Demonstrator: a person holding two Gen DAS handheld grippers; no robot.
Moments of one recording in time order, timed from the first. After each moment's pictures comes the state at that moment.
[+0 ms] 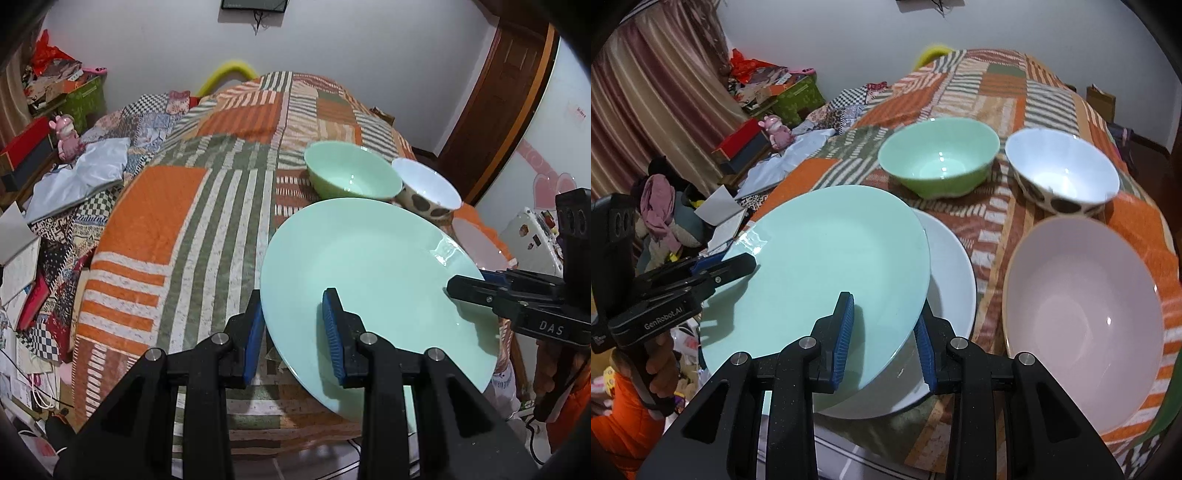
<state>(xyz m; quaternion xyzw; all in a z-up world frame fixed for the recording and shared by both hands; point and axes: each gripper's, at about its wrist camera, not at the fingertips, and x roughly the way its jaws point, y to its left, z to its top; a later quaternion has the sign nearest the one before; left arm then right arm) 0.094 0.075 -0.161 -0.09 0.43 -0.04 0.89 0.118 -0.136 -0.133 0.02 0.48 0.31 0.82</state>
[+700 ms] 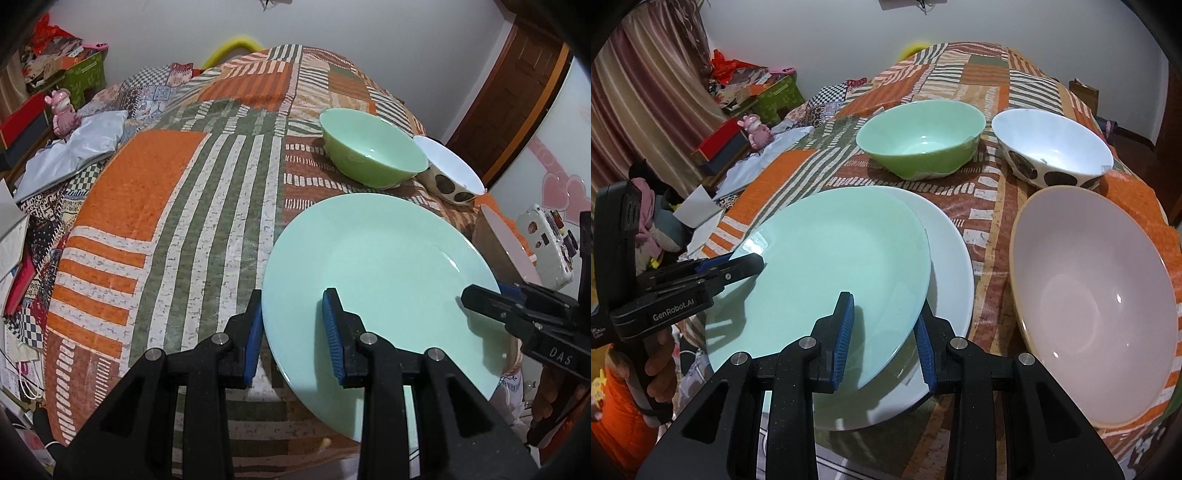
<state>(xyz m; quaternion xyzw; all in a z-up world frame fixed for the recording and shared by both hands) 0.117 0.080 -0.203 -0.11 0.47 -0.04 0.88 0.109 -0.127 -0.152 0.02 0.49 0.27 0.83</state>
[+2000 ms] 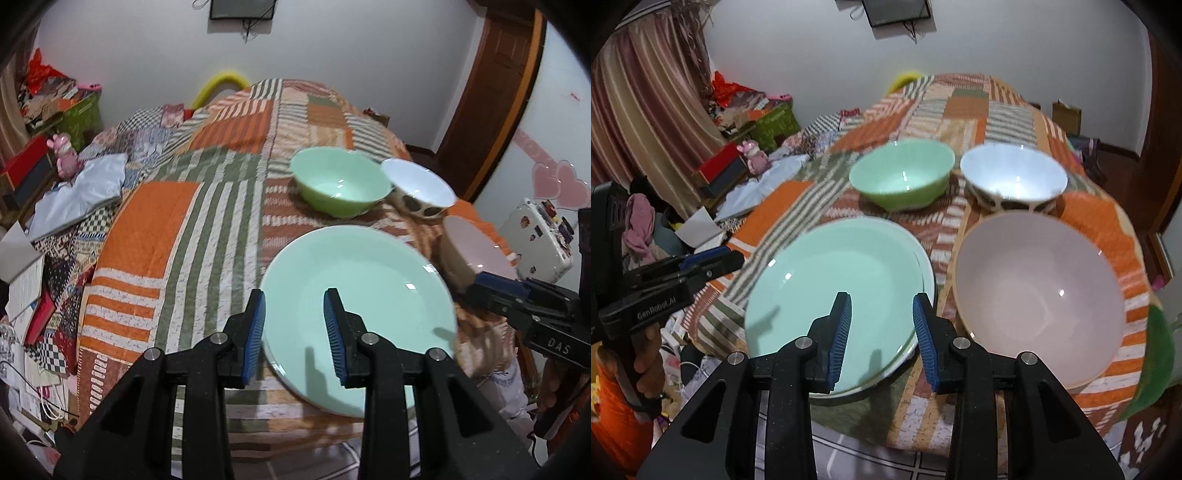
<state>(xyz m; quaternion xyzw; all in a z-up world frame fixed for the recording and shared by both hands) 0.089 0.056 -0.143 -0.06 0.42 -0.05 0.91 0.085 -0.157 -0.108 0.02 0.43 0.25 0.86</state>
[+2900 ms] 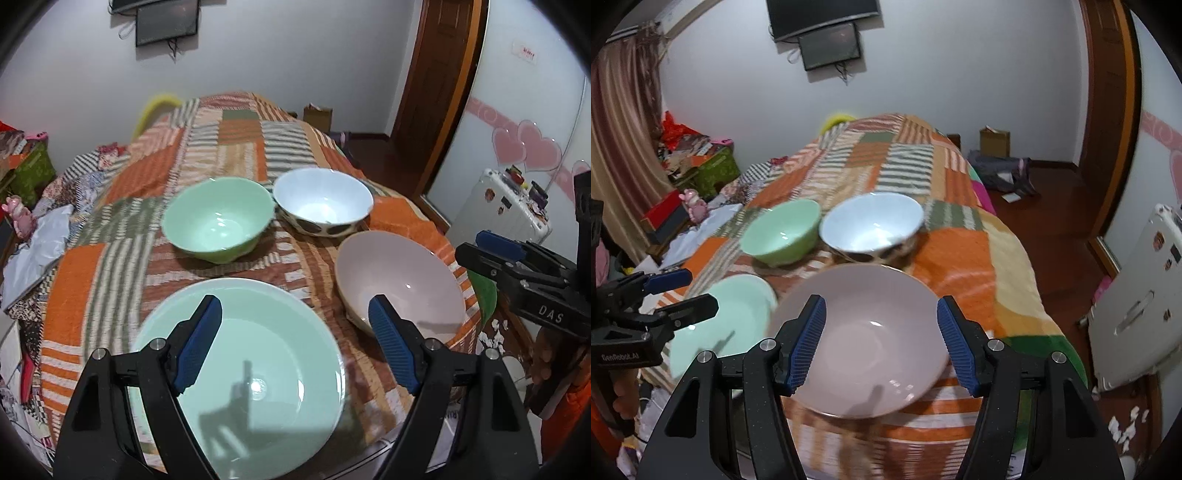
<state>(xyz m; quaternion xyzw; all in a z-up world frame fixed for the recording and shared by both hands) 0.143 -0.076 -0.125 0.00 0.42 -0.13 0.90 0.105 -0.268 -0.091 0.03 0.38 0.13 0.91</state>
